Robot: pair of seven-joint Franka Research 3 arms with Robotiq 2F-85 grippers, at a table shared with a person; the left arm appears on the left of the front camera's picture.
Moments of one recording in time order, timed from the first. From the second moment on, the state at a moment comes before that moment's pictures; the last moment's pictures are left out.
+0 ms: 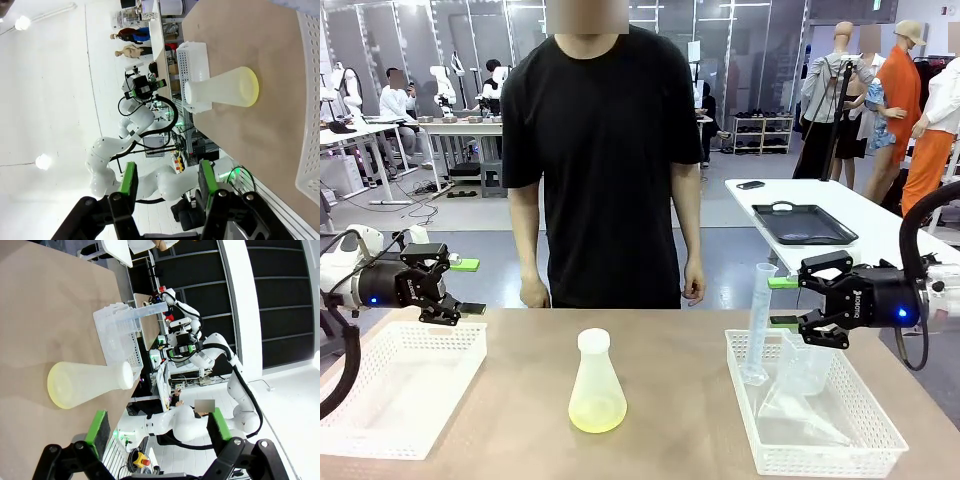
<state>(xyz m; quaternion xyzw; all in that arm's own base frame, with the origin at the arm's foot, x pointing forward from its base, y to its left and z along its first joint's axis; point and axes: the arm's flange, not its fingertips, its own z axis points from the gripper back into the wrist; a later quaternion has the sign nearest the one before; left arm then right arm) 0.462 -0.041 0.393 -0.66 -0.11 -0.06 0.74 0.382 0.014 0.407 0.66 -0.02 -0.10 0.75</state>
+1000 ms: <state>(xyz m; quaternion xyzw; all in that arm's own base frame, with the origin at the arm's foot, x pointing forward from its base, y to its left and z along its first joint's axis) 0.483 -0.121 0.389 -0.64 -0.08 -0.12 0.75 0.382 0.015 0.408 0.66 -0.02 -0.10 0.75</state>
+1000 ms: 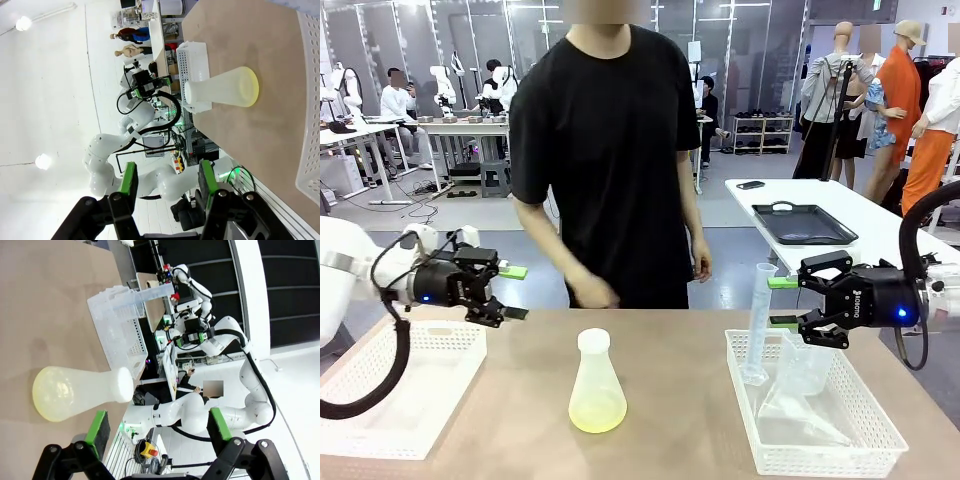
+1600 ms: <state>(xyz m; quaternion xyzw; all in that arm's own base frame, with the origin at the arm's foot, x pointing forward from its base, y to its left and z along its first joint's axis) 0.467 -0.165 0.380 -0.51 -0.12 -0.44 0.73 0.382 0.015 0.408 0.66 -0.02 -0.10 0.75</state>
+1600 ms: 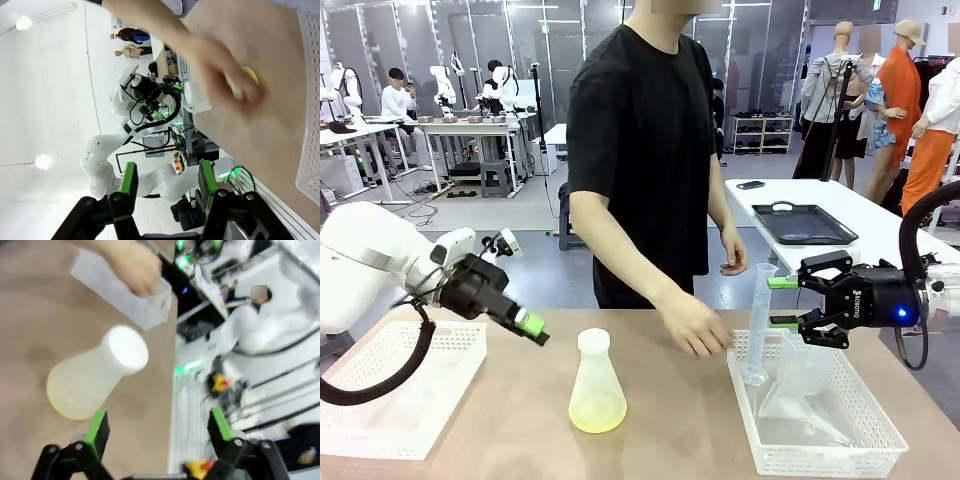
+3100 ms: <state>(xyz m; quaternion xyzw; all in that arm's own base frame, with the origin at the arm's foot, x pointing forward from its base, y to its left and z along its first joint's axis) 0.502 -0.187 0.412 -0.38 -0.26 -0.63 0.62 0.382 0.015 0.408 0.66 -0.02 -0.10 0.75</state>
